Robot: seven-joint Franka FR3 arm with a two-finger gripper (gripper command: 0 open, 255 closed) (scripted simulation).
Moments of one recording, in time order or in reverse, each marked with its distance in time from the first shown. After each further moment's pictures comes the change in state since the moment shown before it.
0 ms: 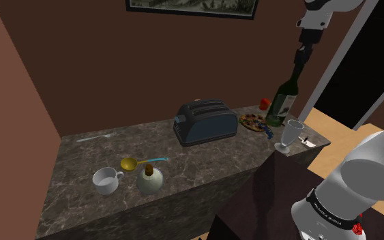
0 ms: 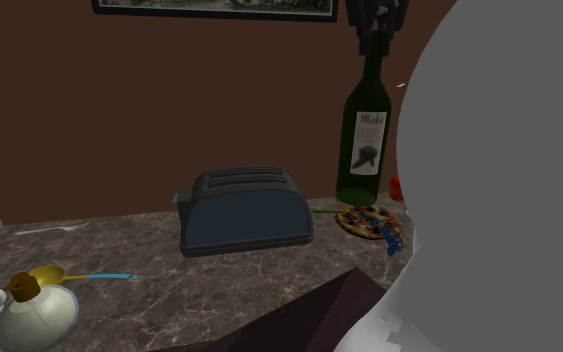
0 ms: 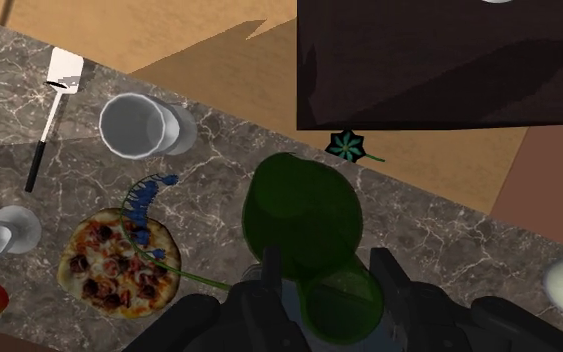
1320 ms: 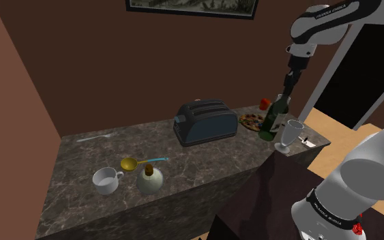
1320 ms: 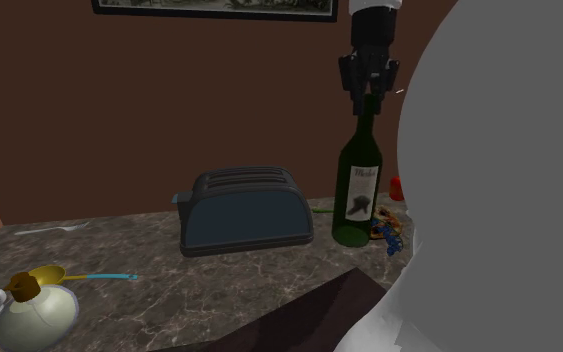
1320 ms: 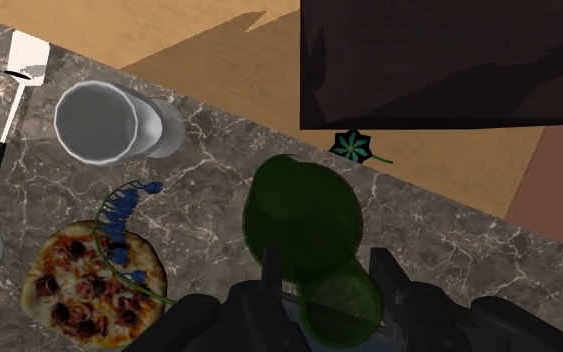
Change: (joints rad) arm -0.008 0.040 -0.025 -0.232 0.003 0.269 -0.002
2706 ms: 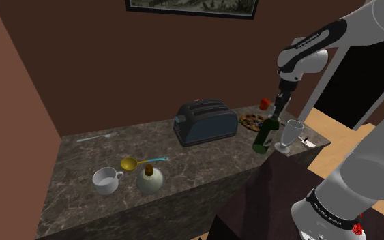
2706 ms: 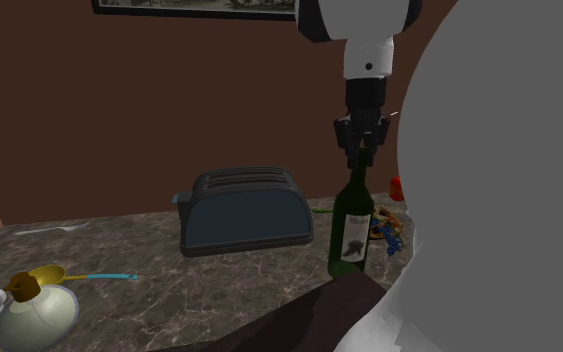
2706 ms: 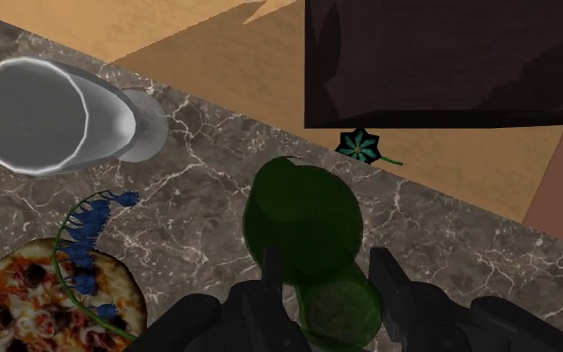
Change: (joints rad) arm -0.001 0.154 -0.029 -0.154 0.067 0.292 -0.051
